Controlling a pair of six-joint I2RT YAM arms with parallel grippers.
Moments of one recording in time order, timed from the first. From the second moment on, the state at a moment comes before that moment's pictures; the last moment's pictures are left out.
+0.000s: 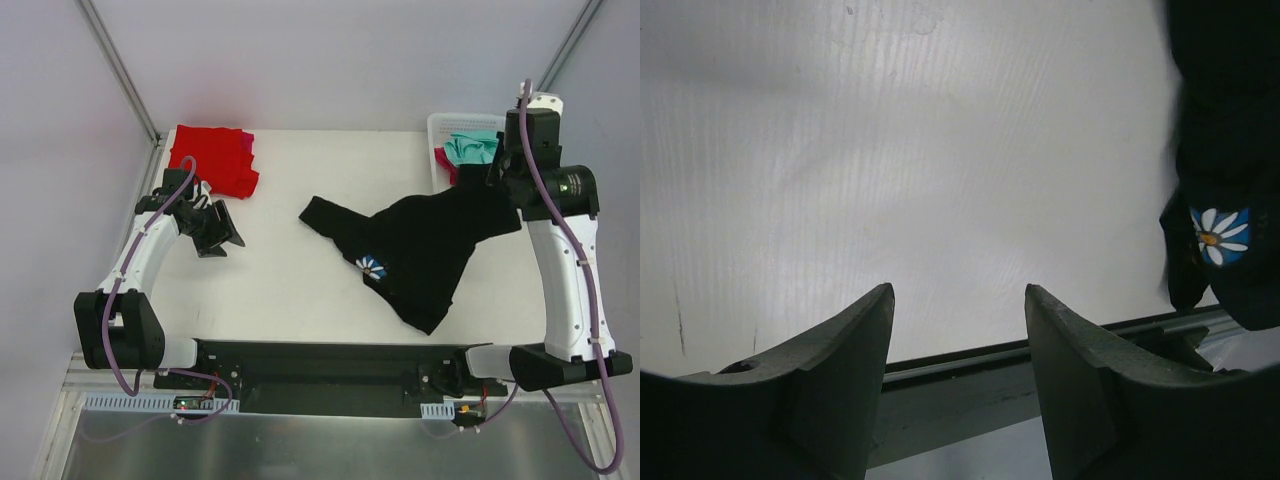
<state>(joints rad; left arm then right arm) 0.01 1.35 1.08 -0.90 0.39 -0.44 0.22 1.33 1.85 -1.17 0.44 0.20</state>
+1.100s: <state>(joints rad) 0.01 1.38 1.08 -0.90 0.39 -0.44 1.02 1.42 1.99 -1.18 -0.47 0.18</state>
